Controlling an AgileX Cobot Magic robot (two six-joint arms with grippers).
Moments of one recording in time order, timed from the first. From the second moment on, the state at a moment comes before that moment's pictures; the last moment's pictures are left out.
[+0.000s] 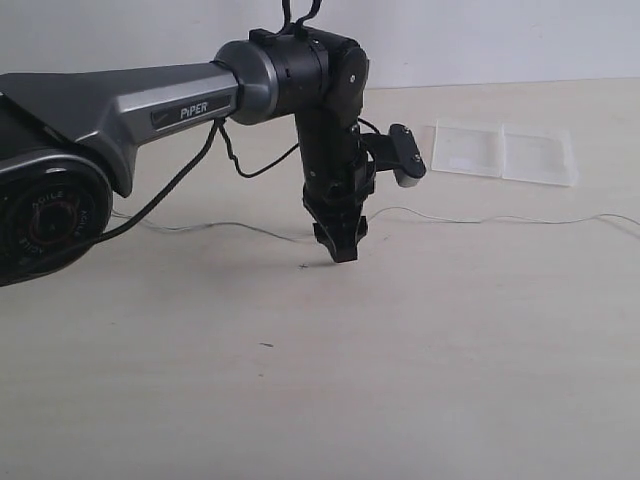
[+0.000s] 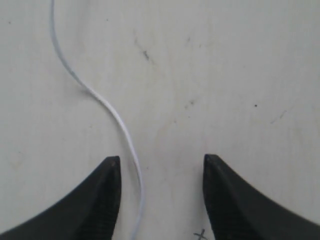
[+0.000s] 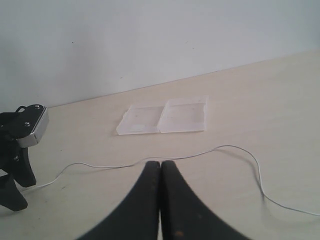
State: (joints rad) left arm -0.58 2.50 -2.14 -0.08 1.19 0.79; right arm 0.08 0.01 0.00 -0.17 0.29 0.40
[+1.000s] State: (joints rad) left arm -0.58 2.51 -2.14 -0.06 1.17 0.78; right arm 0.08 0.01 0.00 -0.17 0.29 0.40
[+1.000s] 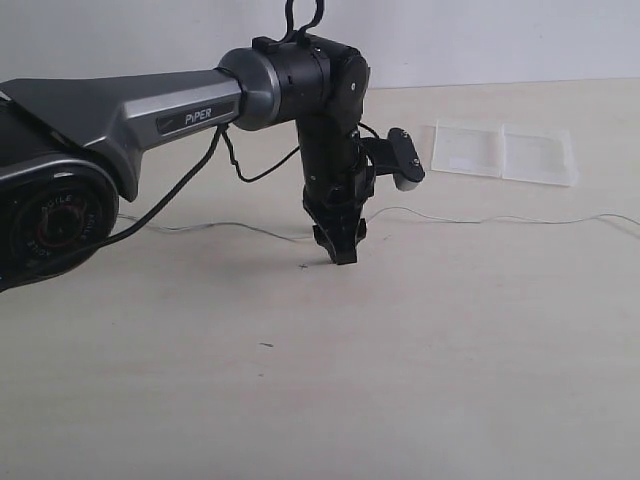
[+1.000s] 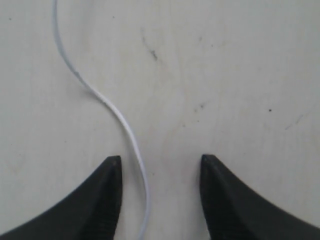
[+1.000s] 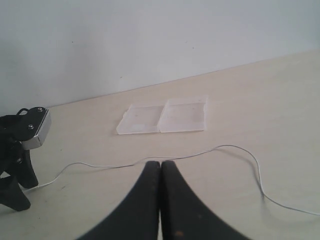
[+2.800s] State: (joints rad) left arm -0.58 1.69 -2.35 0.04 1.13 0.50; right arm 0.08 0.01 0.00 -0.17 0.29 0.40
